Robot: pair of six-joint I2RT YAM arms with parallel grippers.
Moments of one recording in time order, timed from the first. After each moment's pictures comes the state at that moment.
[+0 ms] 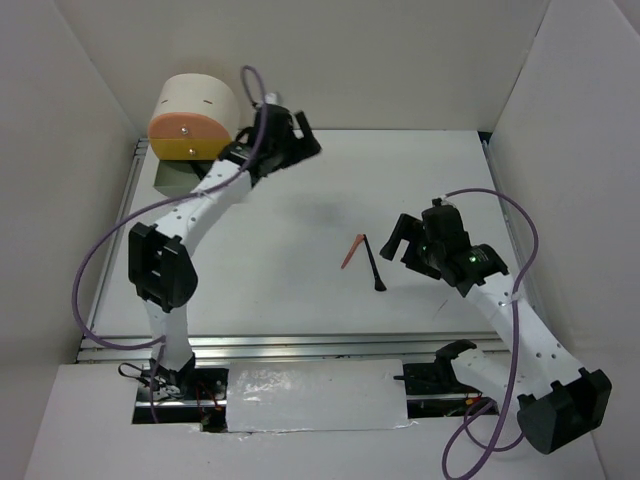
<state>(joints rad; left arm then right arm) -0.40 1.92 1.87 -0.46 -0.12 -0.75 0.36 0.93 0.87 -0.74 0.04 0.70</state>
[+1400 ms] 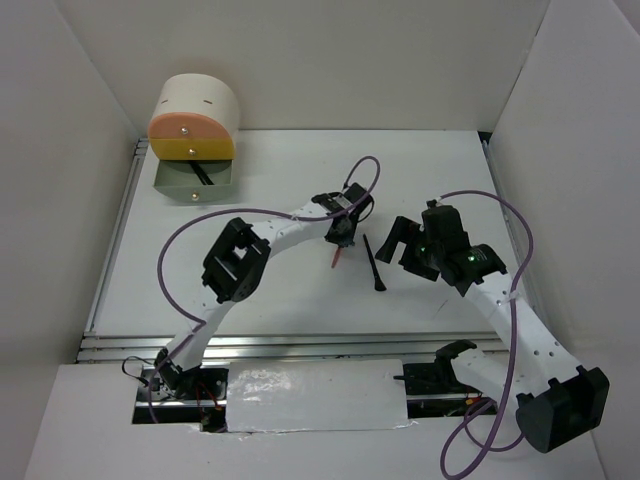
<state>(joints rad) -0.79 2.35 1.97 -0.69 -0.23 -0.46 0.34 0.96 0.86 -0.73 -0.06 0.68</state>
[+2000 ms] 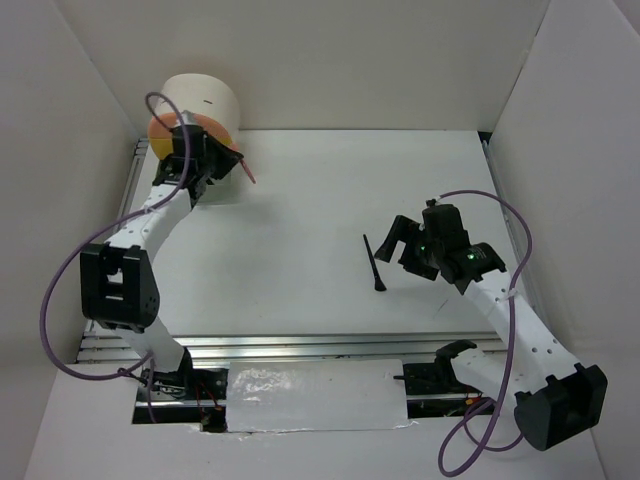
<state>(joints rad) -0.12 1.69 1.37 -0.12 0.07 -0.82 0.33 0.97 0.86 -0.72 -0.09 0.68</state>
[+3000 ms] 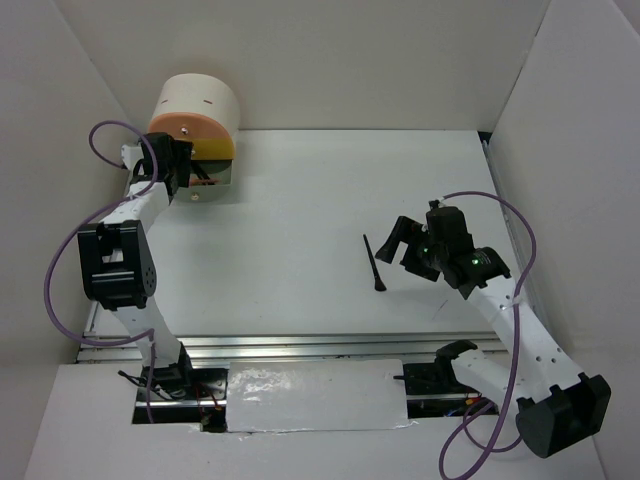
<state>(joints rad) 0.13 1.84 1.36 -0.03 -0.13 -1.31 0.33 0.93 0.86 -0.72 -0.10 0.69</state>
